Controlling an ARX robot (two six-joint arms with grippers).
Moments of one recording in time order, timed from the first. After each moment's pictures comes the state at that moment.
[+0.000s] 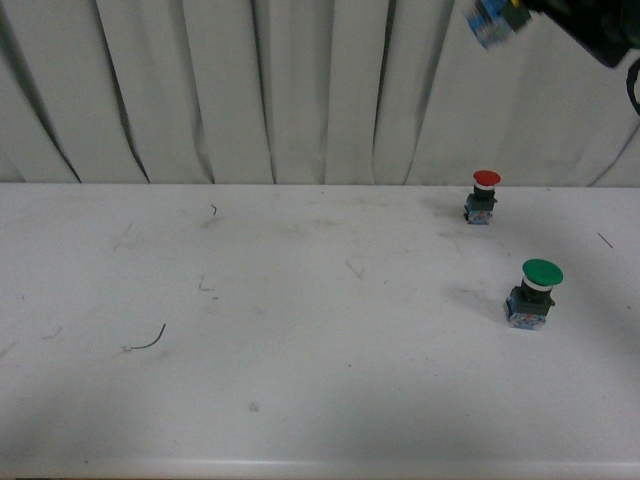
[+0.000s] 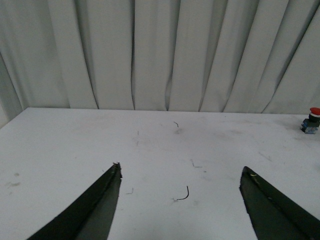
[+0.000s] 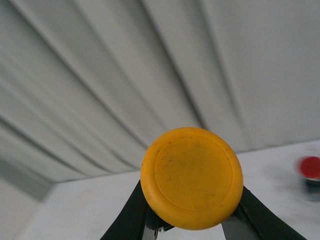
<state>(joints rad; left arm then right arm) 0.00 0.01 0.01 0.00 0.00 -0.02 0.10 1.85 1.08 0.77 -0.30 0.55</state>
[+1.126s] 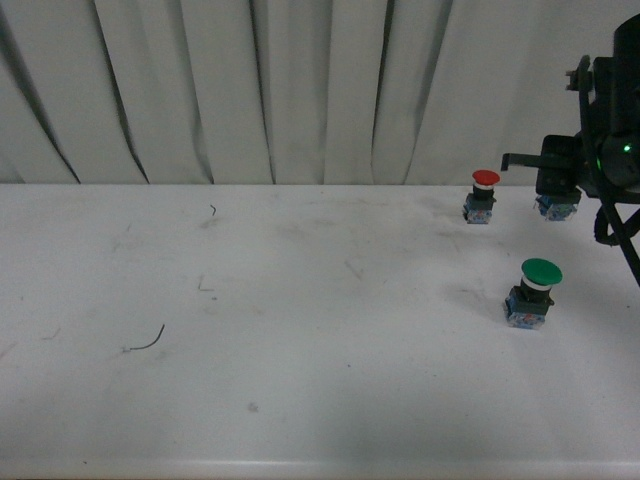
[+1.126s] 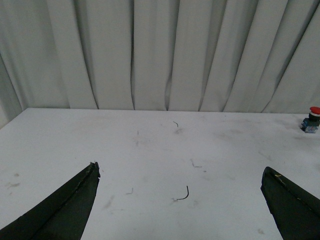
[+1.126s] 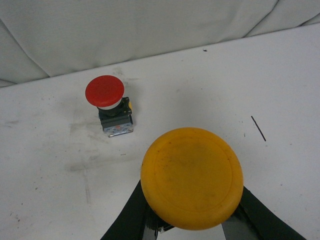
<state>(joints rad) 0.00 0.01 0.01 0.00 0.00 -0.01 0.07 2.21 1.40 0.30 0.26 0.16</state>
